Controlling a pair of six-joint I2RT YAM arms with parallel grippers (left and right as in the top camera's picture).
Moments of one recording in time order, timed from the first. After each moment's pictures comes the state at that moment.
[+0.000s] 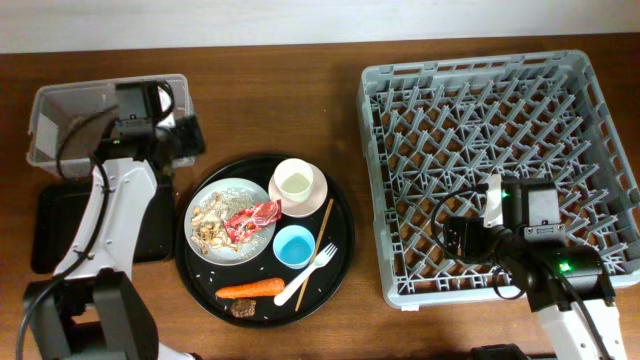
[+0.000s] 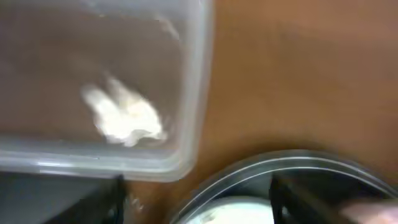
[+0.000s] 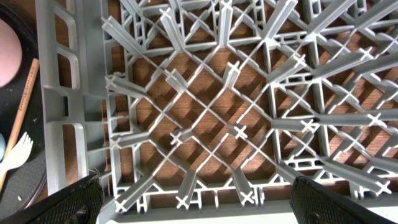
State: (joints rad) left arm 0.06 1.69 1.29 -0.58 0.03 -0.12; right arm 0.06 0.95 0.91 -1.02 -0.02 0.13
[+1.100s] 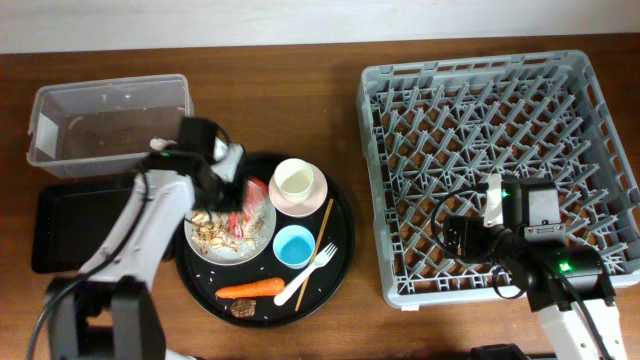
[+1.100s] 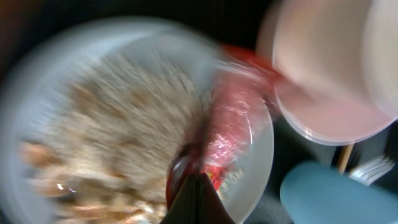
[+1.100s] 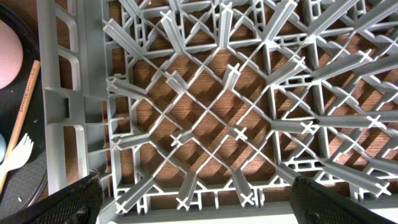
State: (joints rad) left arm -0.10 1.65 1.19 -0.87 0.17 0.04; right arm 0.06 0.95 0.91 -1.02 -0.02 0.13
